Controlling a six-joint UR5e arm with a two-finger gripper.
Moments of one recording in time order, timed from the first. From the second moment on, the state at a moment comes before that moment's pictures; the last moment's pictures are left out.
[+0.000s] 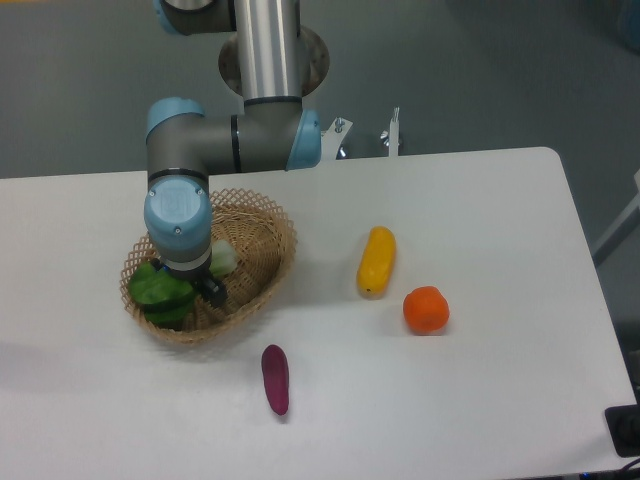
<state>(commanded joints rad) 2.04 -1.97 -1.82 -1.12 1.44 0.85</state>
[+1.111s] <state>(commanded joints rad) 2.12 -1.84 -1.78 -1.19 1.41 0.79</state>
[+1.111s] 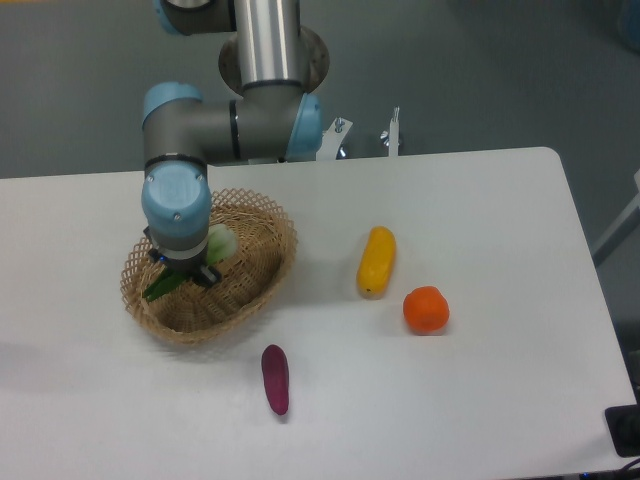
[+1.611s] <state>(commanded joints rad) 2.37 -1.83 -1.66 -1.18 1.50 0.88</state>
